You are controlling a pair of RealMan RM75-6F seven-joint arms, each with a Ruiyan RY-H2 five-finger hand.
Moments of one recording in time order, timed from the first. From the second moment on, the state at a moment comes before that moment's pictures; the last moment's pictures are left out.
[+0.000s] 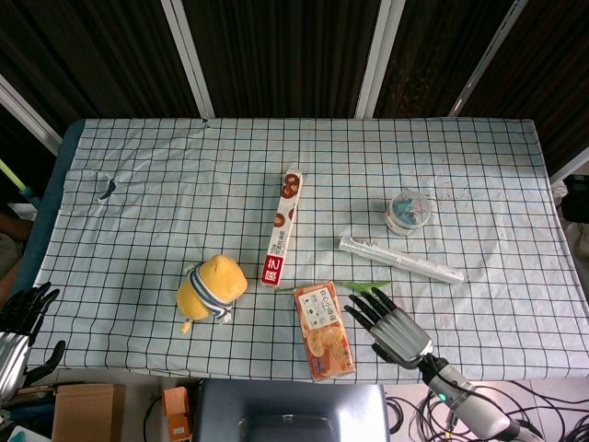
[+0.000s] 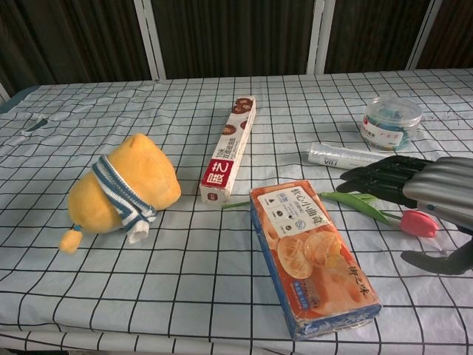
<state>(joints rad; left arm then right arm) -0.04 -1.06 0.04 -1.55 1.68 1.60 -0.15 0.43 -1.31 -0.08 -1.73 -1.61 1.06 -0.43</state>
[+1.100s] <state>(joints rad) -0.04 -1.06 0.04 -1.55 1.68 1.60 -0.15 0.50 -1.26 -0.08 -1.84 -1.49 0.91 -0.53</state>
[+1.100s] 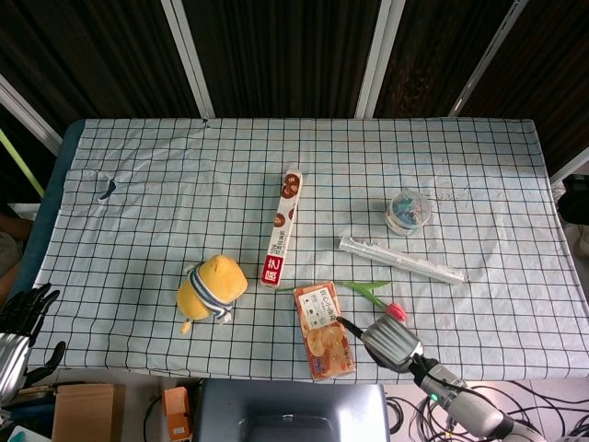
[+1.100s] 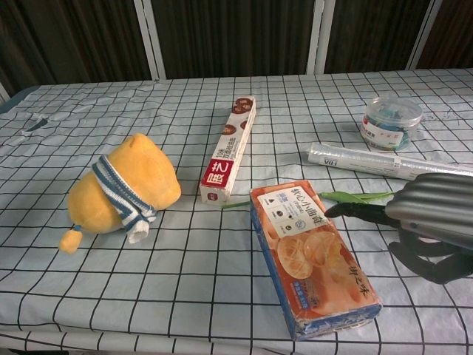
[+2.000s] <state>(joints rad) -0.04 -1.07 0.04 -1.55 1.67 1.59 -0.12 0.22 -1.17 -0.14 -1.84 -1.62 1.43 -0.48</state>
